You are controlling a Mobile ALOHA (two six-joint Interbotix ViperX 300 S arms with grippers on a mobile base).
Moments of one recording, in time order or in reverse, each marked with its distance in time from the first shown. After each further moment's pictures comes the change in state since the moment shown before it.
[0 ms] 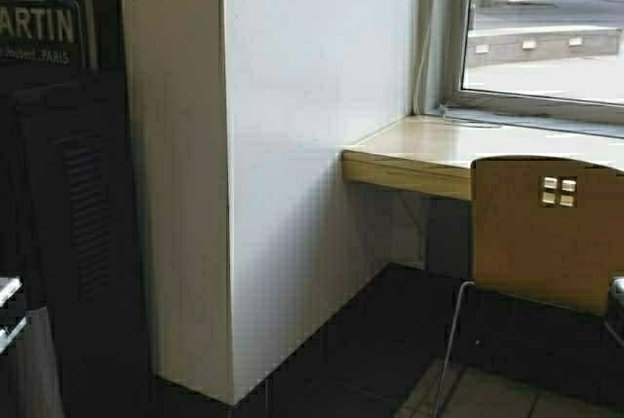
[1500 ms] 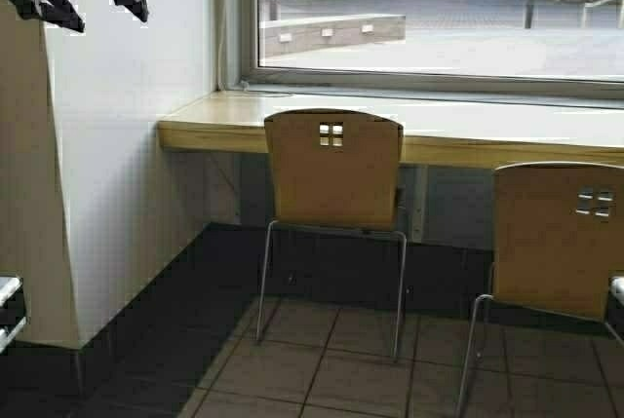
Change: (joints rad) left arm 0.002 0.107 -0.031 0.000 -0.003 -0.028; right arm -0.023 0.066 -0.038 0.021 0.011 0.003
